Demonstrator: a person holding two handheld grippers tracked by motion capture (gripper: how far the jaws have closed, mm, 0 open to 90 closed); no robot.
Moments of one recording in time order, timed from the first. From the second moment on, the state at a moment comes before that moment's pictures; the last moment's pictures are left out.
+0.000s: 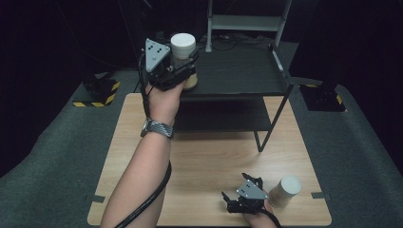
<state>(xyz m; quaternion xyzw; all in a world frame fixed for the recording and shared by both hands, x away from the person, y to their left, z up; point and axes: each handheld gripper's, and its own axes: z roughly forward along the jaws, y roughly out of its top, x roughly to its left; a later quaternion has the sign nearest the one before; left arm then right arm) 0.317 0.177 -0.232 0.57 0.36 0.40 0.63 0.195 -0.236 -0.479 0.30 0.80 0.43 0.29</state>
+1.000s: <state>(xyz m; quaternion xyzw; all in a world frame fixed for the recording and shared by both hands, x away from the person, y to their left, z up) 0.294 0.171 -0.222 0.57 0.37 0.41 0.61 0.195 -0.235 -0.479 0.30 0.80 0.43 0.29</state>
